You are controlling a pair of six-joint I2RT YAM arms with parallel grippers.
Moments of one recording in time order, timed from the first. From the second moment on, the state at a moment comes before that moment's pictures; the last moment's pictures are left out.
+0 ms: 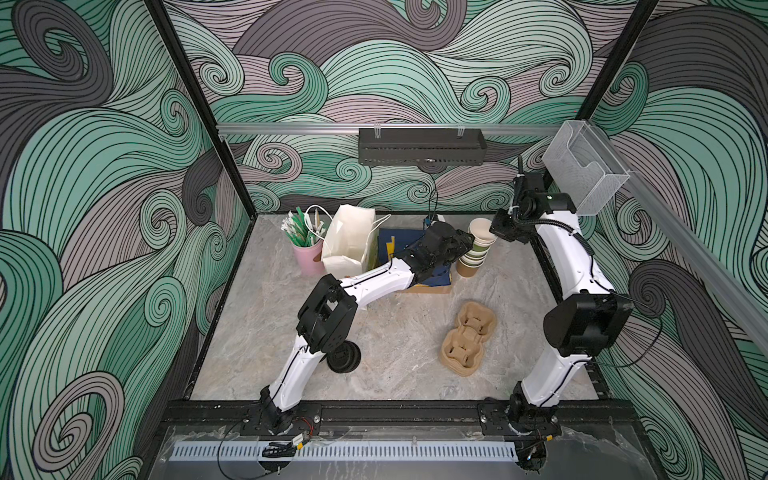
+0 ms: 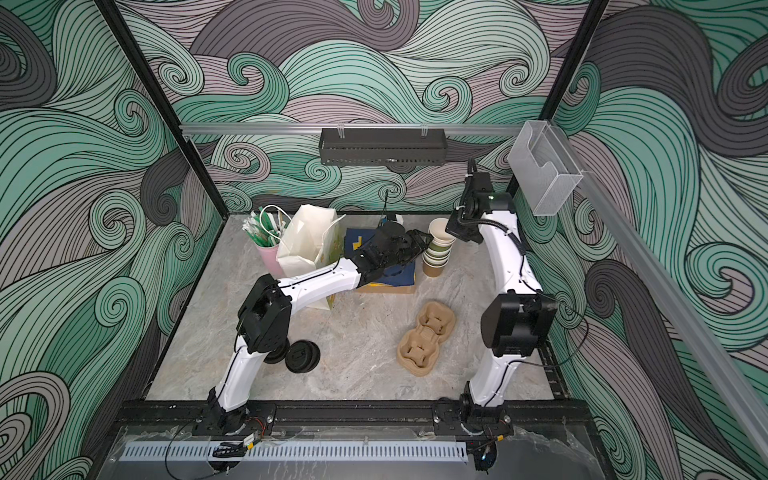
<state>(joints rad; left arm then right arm) -0.87 2.21 1.87 0.06 0.01 -1.23 0.02 1.82 1.92 -1.18 -0.04 0.41</state>
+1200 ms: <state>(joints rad) -0.87 2.27 1.96 -0.08 0.01 -1.25 0.01 1.74 1.94 -1.17 -0.05 0.43</state>
